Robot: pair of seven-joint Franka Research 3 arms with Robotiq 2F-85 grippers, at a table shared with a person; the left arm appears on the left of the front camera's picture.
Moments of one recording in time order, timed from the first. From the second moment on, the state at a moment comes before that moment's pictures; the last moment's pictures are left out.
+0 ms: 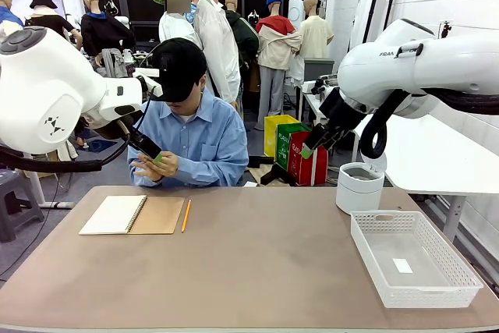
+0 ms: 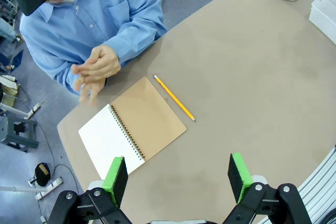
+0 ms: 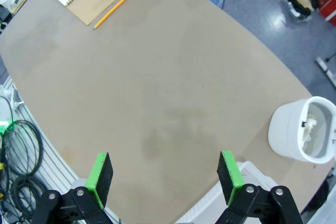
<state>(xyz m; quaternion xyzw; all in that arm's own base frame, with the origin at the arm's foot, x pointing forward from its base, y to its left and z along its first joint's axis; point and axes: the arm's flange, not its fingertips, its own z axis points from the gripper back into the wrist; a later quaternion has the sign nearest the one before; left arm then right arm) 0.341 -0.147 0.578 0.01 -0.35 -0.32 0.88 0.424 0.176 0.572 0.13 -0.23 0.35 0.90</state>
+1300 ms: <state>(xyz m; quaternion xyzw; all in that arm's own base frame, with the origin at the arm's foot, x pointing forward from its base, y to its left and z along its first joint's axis) 0.341 -0.147 0.578 0.01 -0.35 -0.32 0.88 0.424 0.176 0.572 0.13 -0.23 0.35 0.90</state>
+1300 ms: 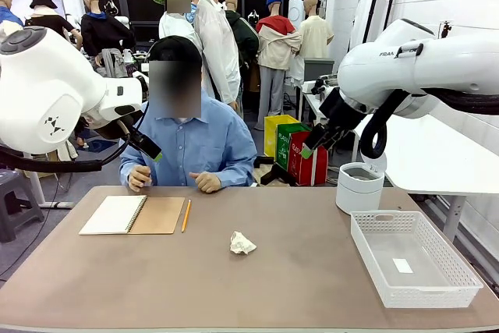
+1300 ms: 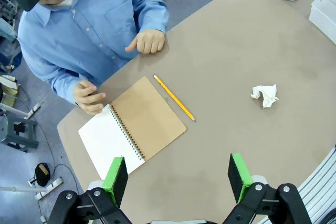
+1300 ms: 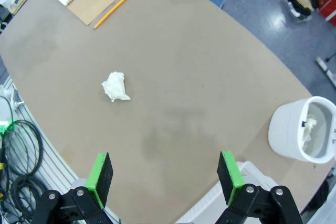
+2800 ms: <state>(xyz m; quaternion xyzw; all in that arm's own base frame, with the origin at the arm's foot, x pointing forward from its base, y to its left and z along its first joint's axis) 0.341 -0.148 0.578 0.01 -0.35 -0.32 0.88 0.460 0.268 0.484 0.12 -0.21 0.42 0.88</state>
